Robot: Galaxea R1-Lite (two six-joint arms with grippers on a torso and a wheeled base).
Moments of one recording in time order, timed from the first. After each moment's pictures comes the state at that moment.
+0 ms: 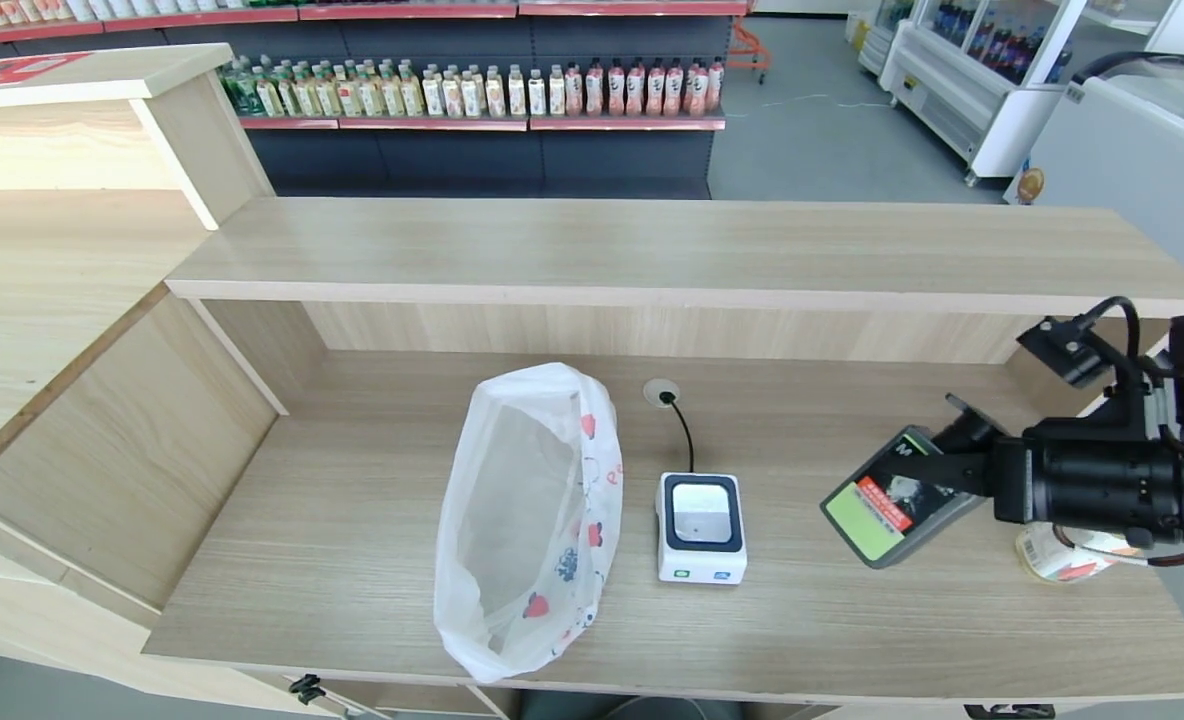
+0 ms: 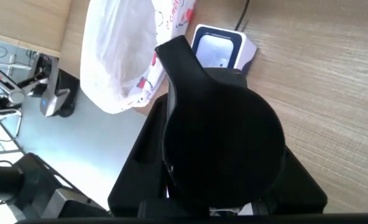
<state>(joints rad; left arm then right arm) 0.00 0.00 0.00 0.00 0.02 0.00 0.13 1.47 -0.70 -0.29 0.54 0.13</state>
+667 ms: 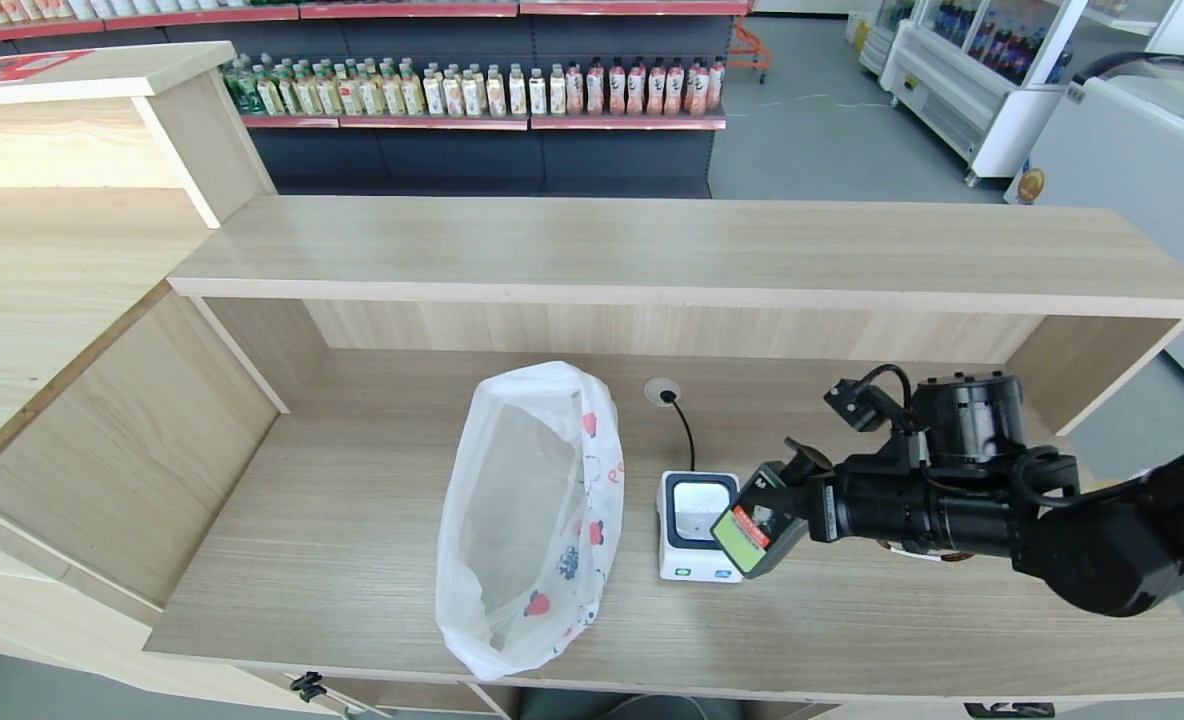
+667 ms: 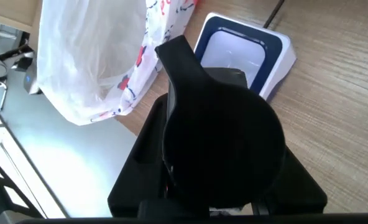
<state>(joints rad) 0.00 0.00 0.00 0.00 0.02 0.00 0.32 1.89 -0.72 -0.68 0.45 0.13</state>
